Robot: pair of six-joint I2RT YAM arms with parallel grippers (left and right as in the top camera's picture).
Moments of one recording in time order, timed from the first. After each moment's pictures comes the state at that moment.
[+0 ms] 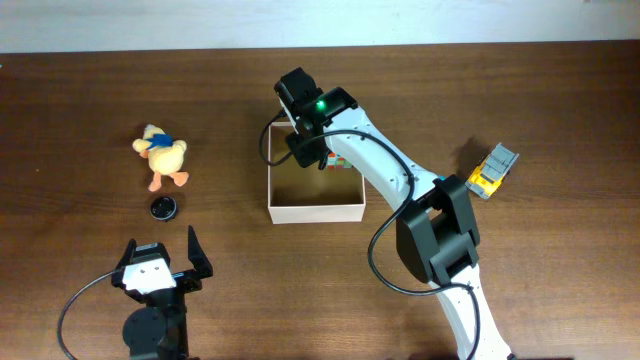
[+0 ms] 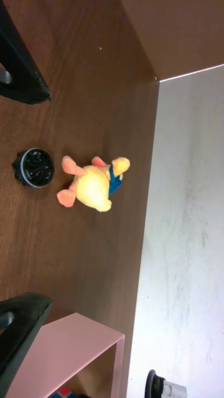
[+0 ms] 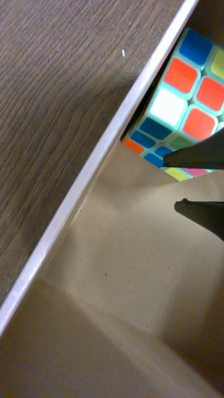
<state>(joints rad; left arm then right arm) 0.11 0.01 0.05 -0.16 -0.10 -0.05 0.58 2.38 2.15 -1.04 0.08 0.05</state>
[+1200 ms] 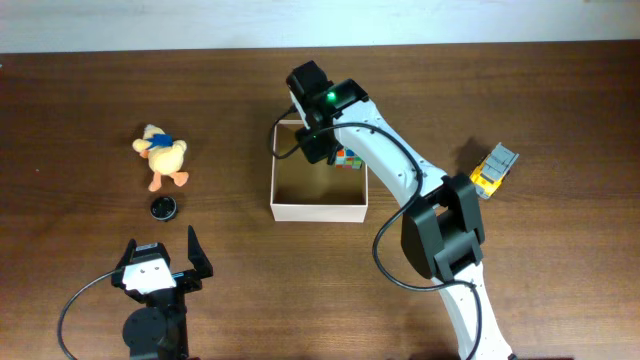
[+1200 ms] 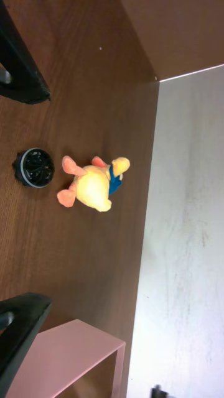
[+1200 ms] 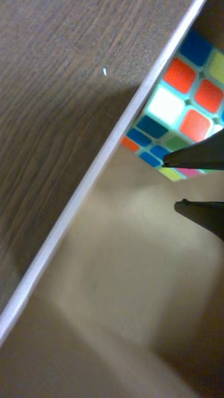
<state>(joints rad) 0.11 0.01 0.05 -0.16 -0.10 -0.05 0.55 2.38 2.19 -1.11 0.05 0.05</state>
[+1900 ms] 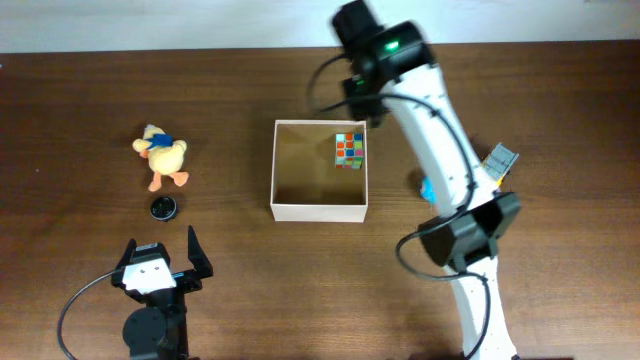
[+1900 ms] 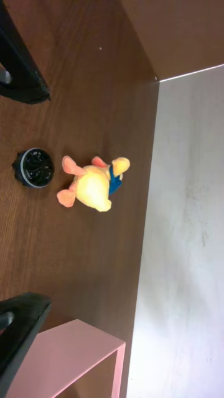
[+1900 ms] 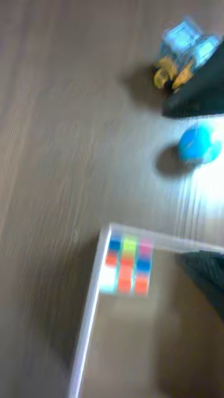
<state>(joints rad) 0.11 0.01 0.05 -0.16 -0.10 -0.05 0.40 2.38 2.70 -1.61 0.24 0.19</state>
